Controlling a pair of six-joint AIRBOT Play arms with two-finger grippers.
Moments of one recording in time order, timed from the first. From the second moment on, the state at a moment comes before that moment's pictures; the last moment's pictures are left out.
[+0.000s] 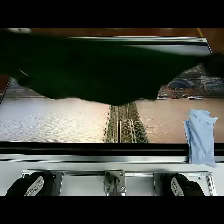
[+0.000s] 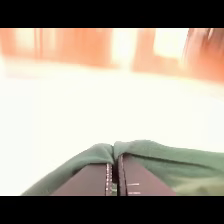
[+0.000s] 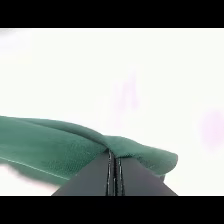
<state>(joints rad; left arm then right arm) 0.16 -0.84 1.69 0.96 -0.96 -1.38 -0.25 -0.77 1.44 -0.90 1.02 1.25</state>
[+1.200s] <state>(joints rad) 0.16 -0.64 1.50 1.33 -1.50 -1.56 -0.25 -0.75 1.48 -1.26 1.73 1.59</state>
